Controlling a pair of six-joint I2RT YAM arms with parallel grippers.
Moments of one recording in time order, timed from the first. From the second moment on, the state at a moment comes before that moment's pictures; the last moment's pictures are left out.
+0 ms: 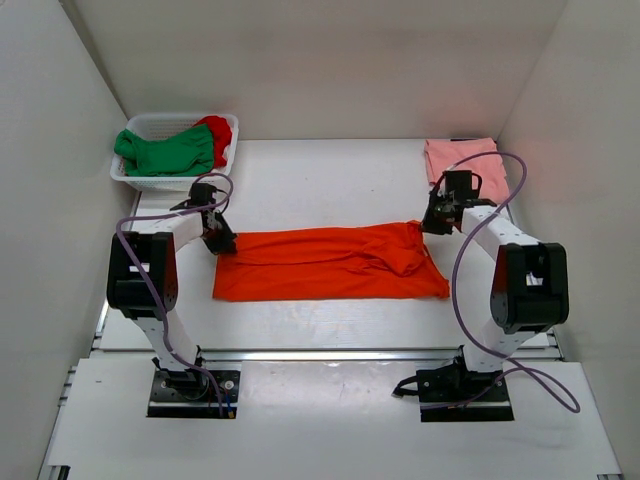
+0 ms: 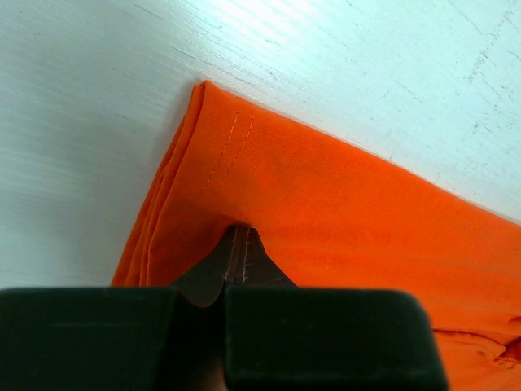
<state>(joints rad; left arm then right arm) -0.04 1.78 1.05 -0.43 0.06 -0.59 0.04 1.66 1.08 -0.34 -0.13 0.35</state>
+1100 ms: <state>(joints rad) -0.02 1.78 1.06 -0.46 0.05 -0.55 0.10 1.75 1.32 -0.41 -0.14 0.06</state>
